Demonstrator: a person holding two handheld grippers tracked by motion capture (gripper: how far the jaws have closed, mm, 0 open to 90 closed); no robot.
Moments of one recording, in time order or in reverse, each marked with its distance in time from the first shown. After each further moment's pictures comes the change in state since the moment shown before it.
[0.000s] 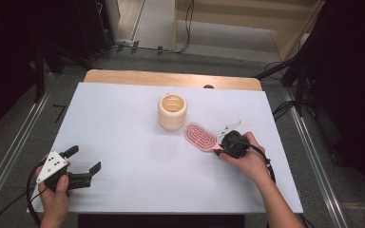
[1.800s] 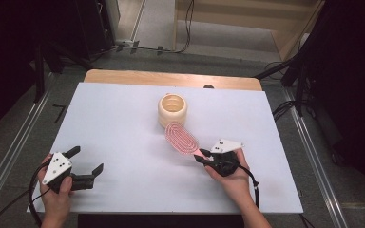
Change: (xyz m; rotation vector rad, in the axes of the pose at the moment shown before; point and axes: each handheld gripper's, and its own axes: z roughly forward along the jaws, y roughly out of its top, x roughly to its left) left arm -0.008 0.002 0.001 0.026 0.018 0.068; right arm 0.071 -0.010 -0.006 -0.433 0.075 0.017
